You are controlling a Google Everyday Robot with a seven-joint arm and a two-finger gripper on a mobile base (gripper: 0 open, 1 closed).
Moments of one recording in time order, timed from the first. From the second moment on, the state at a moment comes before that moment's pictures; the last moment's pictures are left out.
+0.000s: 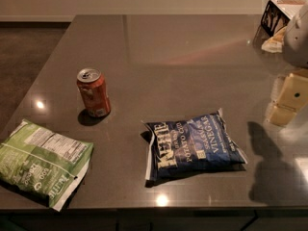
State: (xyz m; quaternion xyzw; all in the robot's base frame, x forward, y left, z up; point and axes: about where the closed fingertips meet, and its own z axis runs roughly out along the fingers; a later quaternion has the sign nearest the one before) arm 0.438 -0.217 0.977 -0.60 0.78 -0.03 0.16
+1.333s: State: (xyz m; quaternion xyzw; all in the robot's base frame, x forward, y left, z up) arm 0.486 -0.114 0.974 -0.60 0.77 0.03 0.22
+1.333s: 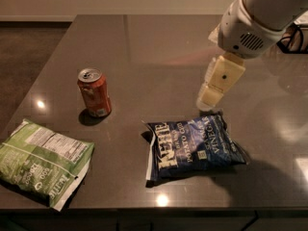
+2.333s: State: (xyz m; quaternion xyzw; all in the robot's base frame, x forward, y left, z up) arm 0.534 0.007 0.935 -0.61 0.74 0.11 0.27
